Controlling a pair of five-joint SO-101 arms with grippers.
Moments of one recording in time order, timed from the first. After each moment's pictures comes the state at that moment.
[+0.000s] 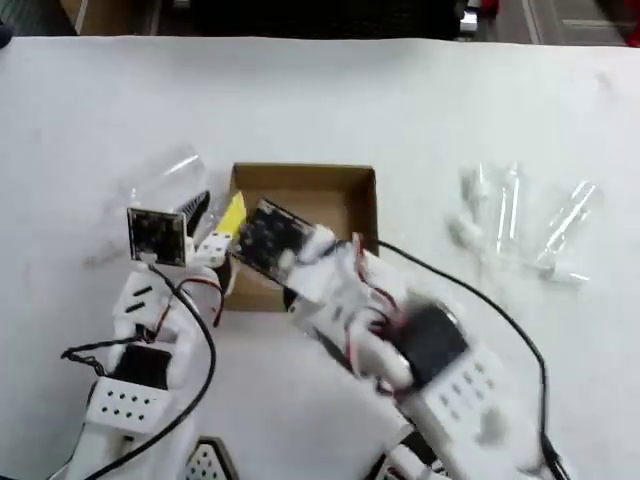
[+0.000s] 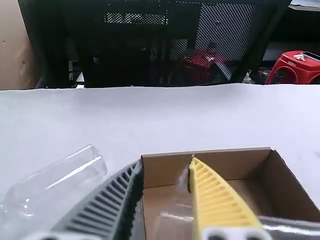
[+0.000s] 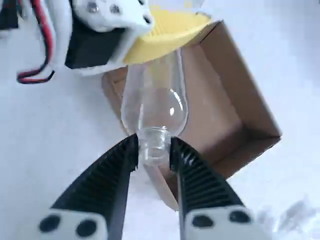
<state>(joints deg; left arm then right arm) 4.6 -70.5 84.2 11.6 5.9 -41.8 -51.8 32.2 73.8 26.9</state>
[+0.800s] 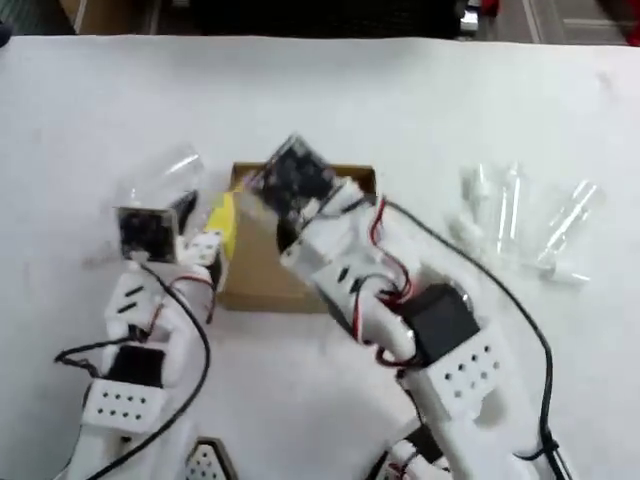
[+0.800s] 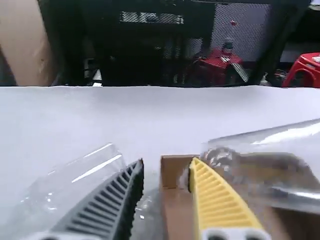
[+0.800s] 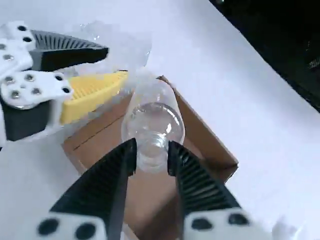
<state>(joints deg) 0.5 -70.5 84.2 11.6 5.9 -36.2 -43.7 22.5 64.9 21.2</state>
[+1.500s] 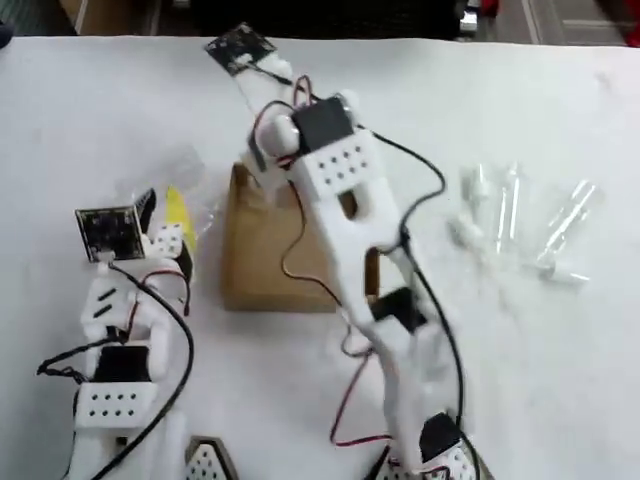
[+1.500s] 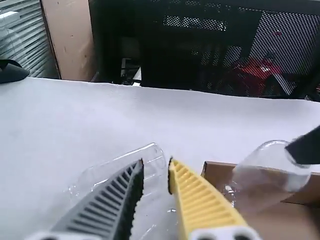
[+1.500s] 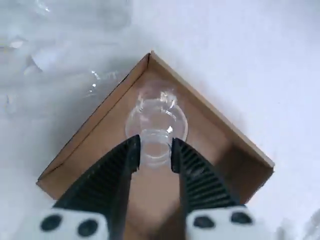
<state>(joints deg) -7.9 -70.5 84.2 11.6 6.3 -32.3 32.3 -59.5 97.2 13.5</state>
